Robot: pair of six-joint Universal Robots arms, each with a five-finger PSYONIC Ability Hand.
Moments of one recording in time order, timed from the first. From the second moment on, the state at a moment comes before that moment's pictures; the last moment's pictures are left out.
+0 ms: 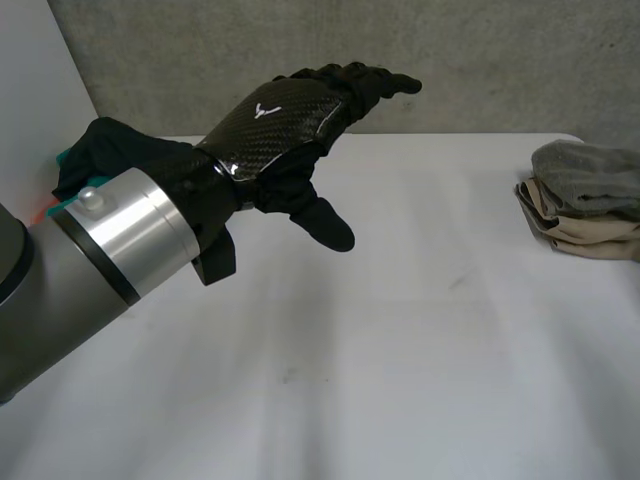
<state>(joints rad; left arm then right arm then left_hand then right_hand) 4.17 -1.63 -1.46 3.21 -1.03 3.01 1.28 -0.94 1.19 -0.46 1.24 2.82 0.16 0.21 0.22 0.21 0.05 0.22 0.21 0.21 0.21 0.05</state>
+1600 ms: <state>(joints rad) 4.15 -1.81 -1.62 3.55 -1.33 3.05 1.68 -1.30 1.87 -0.76 1.36 2.77 0.43 0.58 0.58 0.60 0.35 0.22 0.21 0.21 0.21 0.05</state>
